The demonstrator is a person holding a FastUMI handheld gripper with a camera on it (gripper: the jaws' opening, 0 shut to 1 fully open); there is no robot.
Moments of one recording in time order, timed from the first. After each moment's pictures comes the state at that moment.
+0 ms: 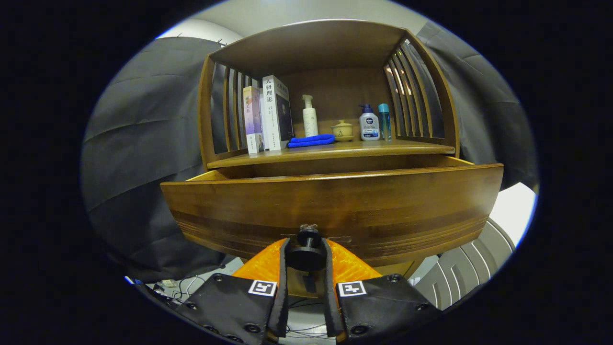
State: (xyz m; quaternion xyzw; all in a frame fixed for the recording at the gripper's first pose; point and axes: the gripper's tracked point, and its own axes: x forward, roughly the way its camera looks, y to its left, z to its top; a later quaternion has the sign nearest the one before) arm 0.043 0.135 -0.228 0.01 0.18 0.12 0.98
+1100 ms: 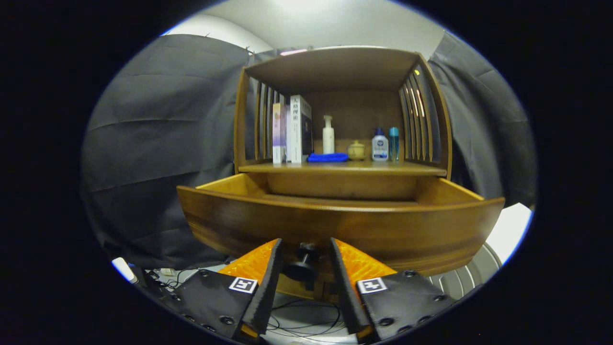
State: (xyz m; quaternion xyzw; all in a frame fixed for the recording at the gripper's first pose) arm -0.017 0.126 -0.178 -0.02 0.11 0.17 0.98
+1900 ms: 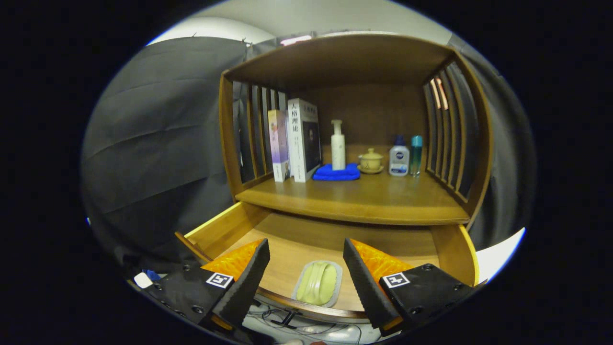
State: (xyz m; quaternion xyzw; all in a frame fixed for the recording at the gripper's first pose) arm 0.080 0.138 -0.121 -0.02 0.24 0.24 0.94
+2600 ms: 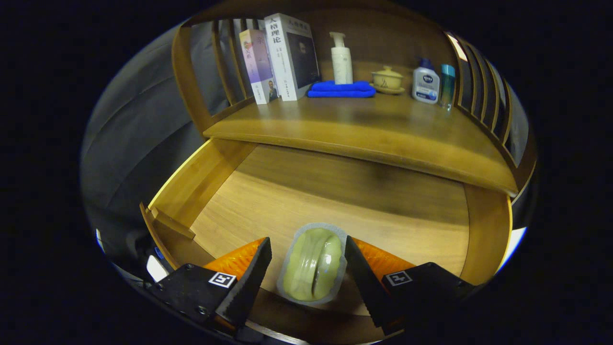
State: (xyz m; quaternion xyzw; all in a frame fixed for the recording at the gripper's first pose) arm 0.103 0.141 -0.214 -0.04 0.45 0.23 0.86
